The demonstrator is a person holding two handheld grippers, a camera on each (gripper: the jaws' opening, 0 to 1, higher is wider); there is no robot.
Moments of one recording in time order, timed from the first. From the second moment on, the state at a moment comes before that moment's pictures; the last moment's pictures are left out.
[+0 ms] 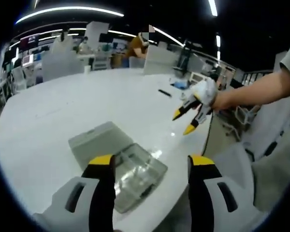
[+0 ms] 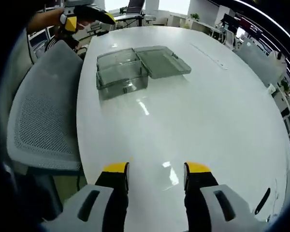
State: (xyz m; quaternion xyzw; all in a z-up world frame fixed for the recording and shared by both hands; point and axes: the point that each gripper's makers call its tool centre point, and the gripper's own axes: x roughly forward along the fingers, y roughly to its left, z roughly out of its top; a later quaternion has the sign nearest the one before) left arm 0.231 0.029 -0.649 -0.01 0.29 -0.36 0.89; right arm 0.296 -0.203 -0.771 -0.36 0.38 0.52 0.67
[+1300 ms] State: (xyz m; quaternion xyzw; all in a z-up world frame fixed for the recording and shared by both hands) left arm 0.227 0.026 -0.668 0.01 0.30 -0.38 0.88; right arm 0.309 -0.214 -0.810 -0.44 0.40 0.58 0.55
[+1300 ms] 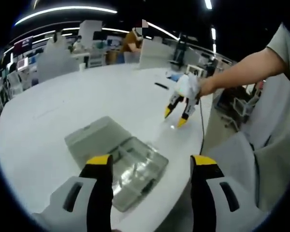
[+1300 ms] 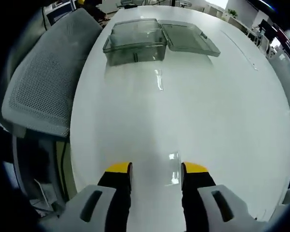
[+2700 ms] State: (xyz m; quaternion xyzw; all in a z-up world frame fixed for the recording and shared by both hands) left arm 0.224 0.032 -0.670 0.00 0.30 -0.36 0.88; right arm 0.312 -0.218 -0.817 -0.47 0.41 0.58 0.51
